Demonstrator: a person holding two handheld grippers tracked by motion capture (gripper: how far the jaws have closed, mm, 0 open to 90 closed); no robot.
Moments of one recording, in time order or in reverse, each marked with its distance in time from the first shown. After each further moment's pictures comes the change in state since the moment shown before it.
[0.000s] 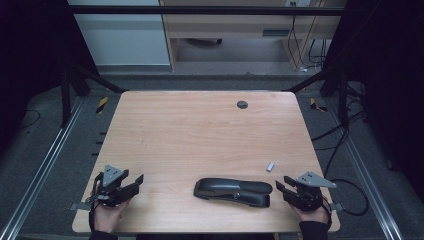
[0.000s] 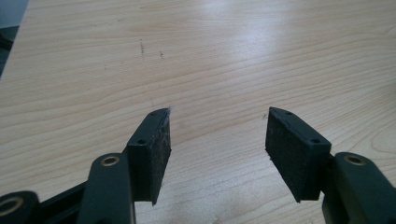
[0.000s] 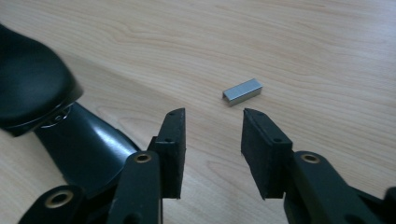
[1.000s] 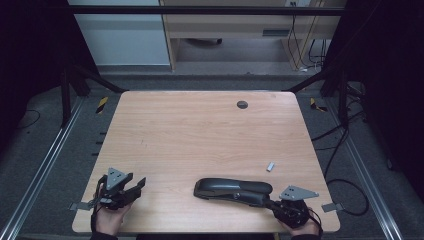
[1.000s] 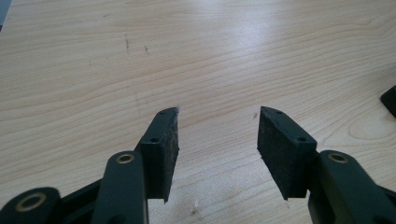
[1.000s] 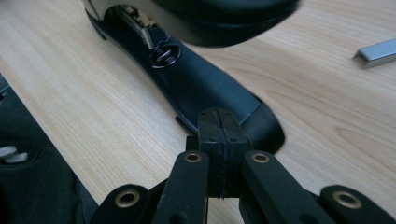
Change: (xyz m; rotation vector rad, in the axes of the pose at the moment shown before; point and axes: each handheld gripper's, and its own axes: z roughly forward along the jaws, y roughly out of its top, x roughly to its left) left arm -0.010 -0.002 -0.005 0.016 -0.033 0.016; right arm 0.044 -0.016 0.001 0.135 0.232 -0.071
